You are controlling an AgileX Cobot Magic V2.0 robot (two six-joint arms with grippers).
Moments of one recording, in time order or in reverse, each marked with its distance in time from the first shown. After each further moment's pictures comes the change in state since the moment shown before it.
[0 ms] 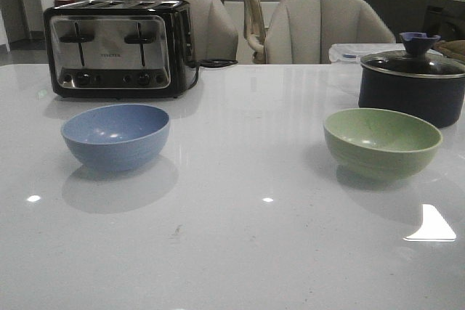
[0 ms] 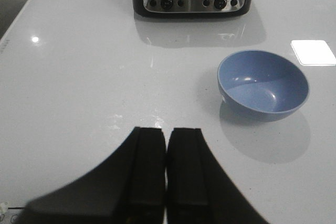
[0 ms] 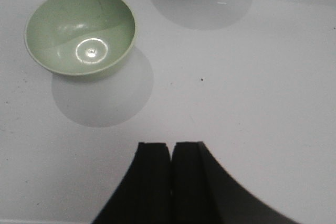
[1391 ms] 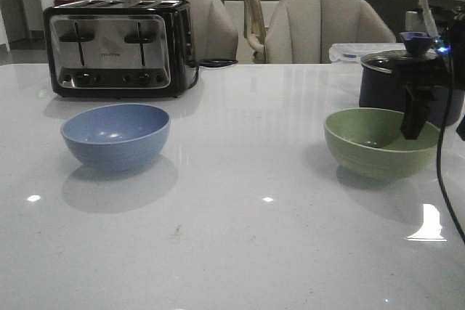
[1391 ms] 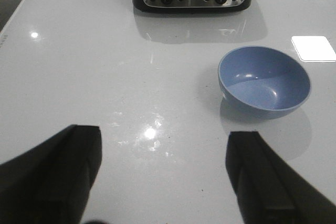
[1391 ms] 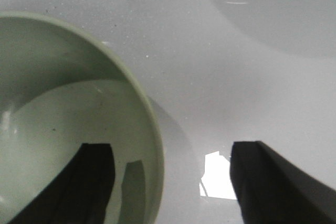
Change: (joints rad) left arm 0.000 0.010 0.000 0.000 0.000 0.000; right arm 0.000 1.126 -0.634 0.160 -0.004 -0.076
